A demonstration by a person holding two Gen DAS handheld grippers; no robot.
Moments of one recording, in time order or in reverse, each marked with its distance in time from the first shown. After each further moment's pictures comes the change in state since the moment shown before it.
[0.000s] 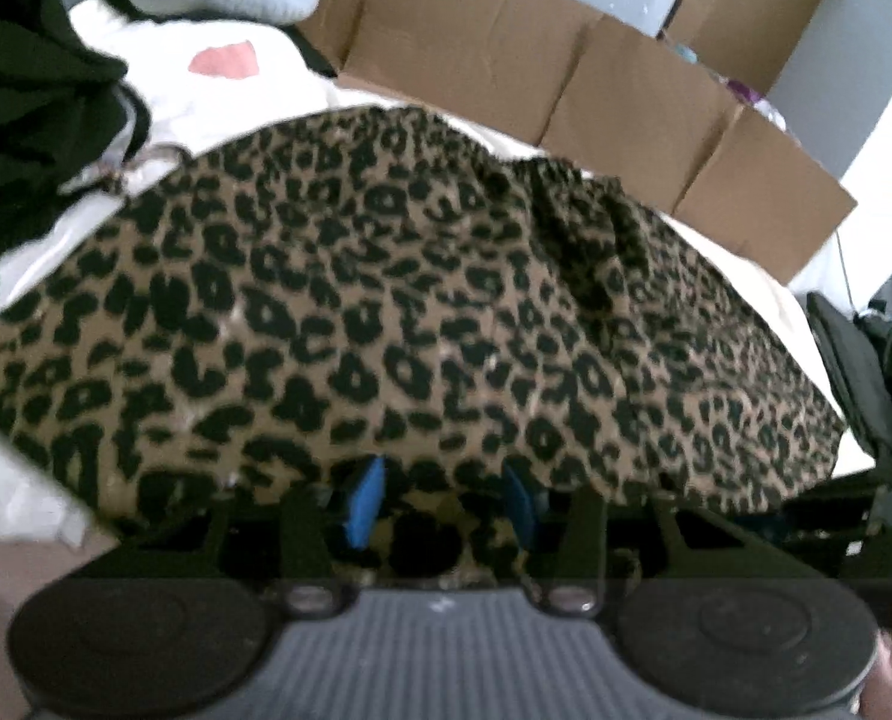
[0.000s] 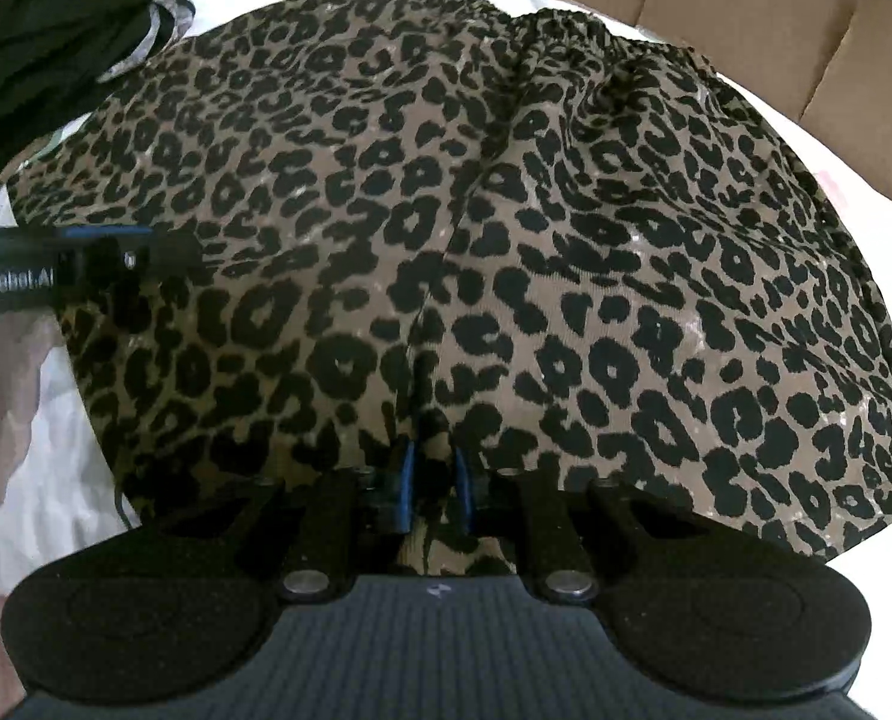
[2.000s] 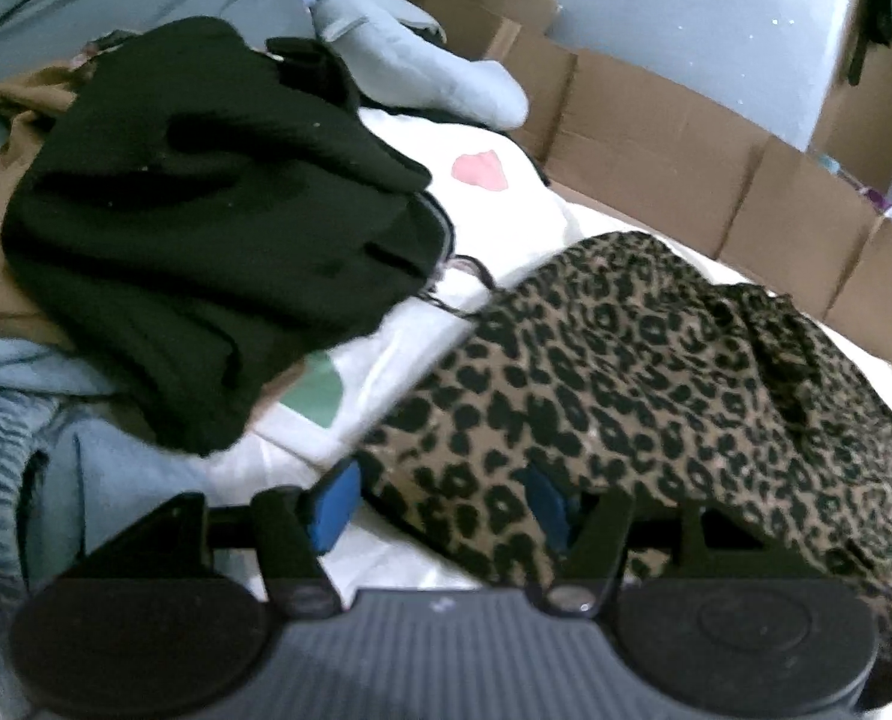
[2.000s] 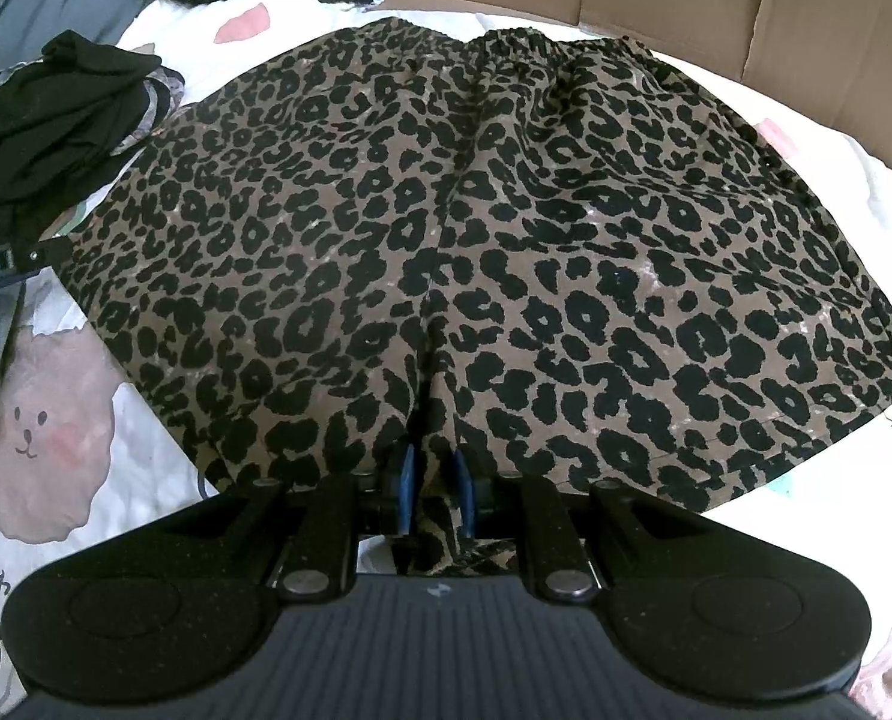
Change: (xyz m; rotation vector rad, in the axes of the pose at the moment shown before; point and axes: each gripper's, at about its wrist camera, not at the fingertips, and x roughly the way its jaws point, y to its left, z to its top) left arm -0.063 0.110 0.012 -0.058 -0.176 0.267; right arm -0.052 -0.010 -0.023 0.154 -0.045 0.058
